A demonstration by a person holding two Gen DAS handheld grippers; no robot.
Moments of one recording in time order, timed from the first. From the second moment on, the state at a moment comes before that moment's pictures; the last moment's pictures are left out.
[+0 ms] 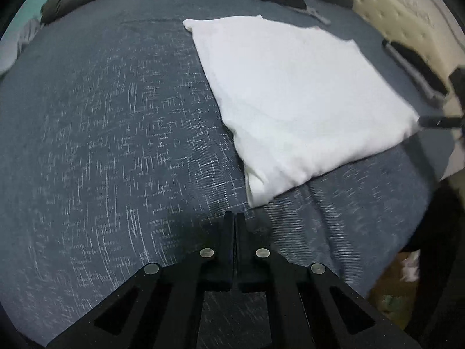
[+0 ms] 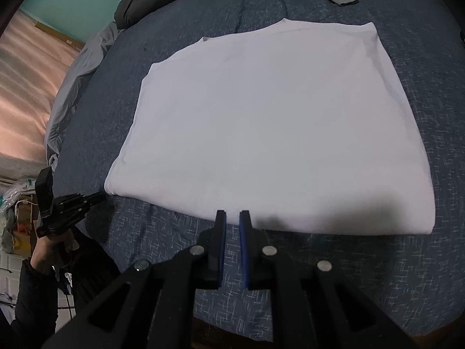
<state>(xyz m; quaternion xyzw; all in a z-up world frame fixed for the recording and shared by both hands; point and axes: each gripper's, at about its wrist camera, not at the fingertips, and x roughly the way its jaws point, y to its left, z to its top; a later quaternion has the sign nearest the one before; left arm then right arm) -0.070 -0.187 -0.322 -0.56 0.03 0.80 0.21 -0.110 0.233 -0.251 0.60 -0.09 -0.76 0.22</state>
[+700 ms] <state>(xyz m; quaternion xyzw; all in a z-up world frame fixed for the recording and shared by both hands) -0.123 -0.194 -0.362 -0.59 -0.24 0.74 0.22 -0.114 0.295 -0.241 0.58 -0.14 -0.78 0.20</state>
